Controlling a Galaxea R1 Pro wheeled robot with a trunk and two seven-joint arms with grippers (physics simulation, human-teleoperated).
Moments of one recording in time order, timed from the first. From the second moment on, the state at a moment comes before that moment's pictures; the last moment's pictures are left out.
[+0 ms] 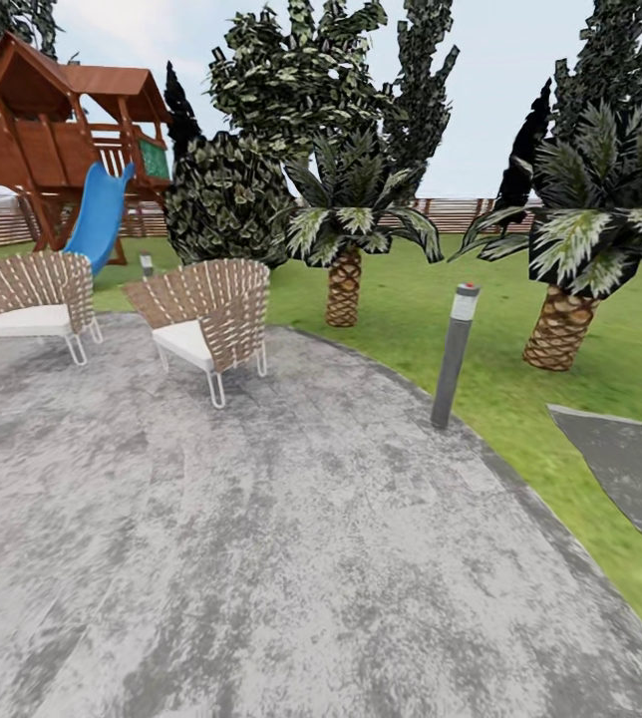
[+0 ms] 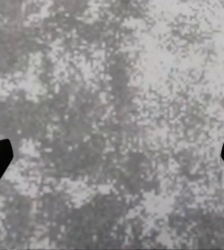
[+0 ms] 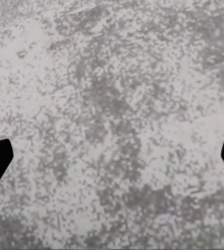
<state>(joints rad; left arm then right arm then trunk) -0.34 0.00 0.03 -0.16 0.12 -0.14 0.00 -0.04 0.06 -0.01 -0.71 -0.13 0.01 0.01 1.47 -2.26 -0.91</state>
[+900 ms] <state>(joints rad) -0.33 0.00 0.03 -0.16 0.12 -0.14 0.00 -0.04 0.06 -0.01 -0.71 -0.13 0.01 0.01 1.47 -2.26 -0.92</state>
